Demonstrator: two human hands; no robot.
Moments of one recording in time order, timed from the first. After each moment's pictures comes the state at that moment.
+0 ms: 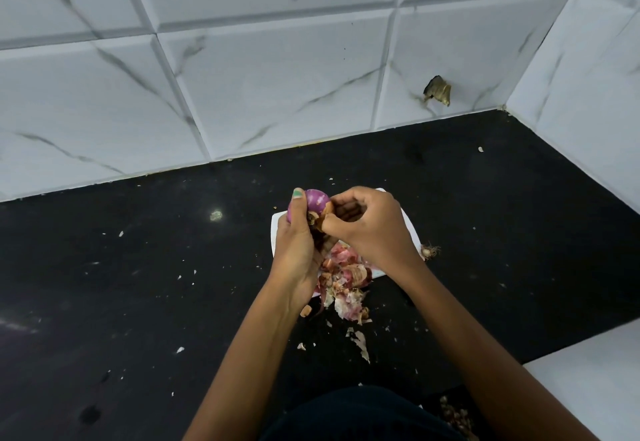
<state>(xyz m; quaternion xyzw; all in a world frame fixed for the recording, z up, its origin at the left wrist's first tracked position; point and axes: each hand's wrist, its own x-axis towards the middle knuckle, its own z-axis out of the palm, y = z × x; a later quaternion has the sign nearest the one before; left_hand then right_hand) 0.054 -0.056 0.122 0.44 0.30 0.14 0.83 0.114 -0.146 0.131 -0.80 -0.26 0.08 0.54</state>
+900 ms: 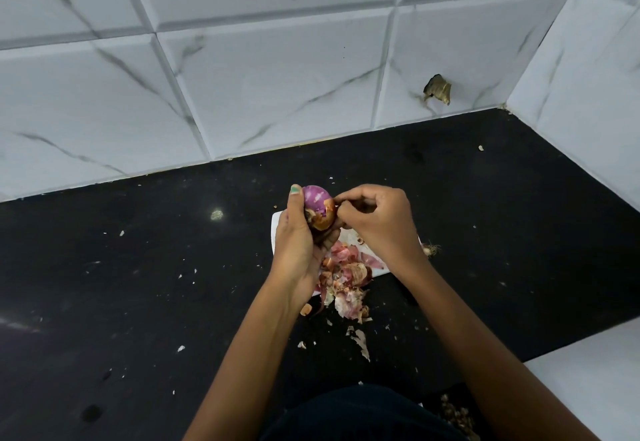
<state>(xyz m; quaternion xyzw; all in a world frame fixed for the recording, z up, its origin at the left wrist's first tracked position) 0.054 -0.055 0.121 0.44 0.31 0.14 0.83 0.123 -0.150 0.125 -0.78 -0.24 0.06 0.58</state>
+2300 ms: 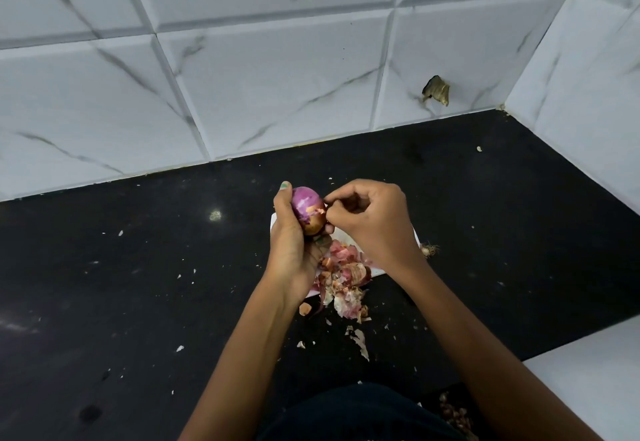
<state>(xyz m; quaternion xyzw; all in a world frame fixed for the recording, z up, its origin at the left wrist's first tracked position) 0.051 -0.050 0.122 0.40 0.29 0.13 0.86 0.109 -0.147 0.143 -0.77 -0.29 0.02 0.57</state>
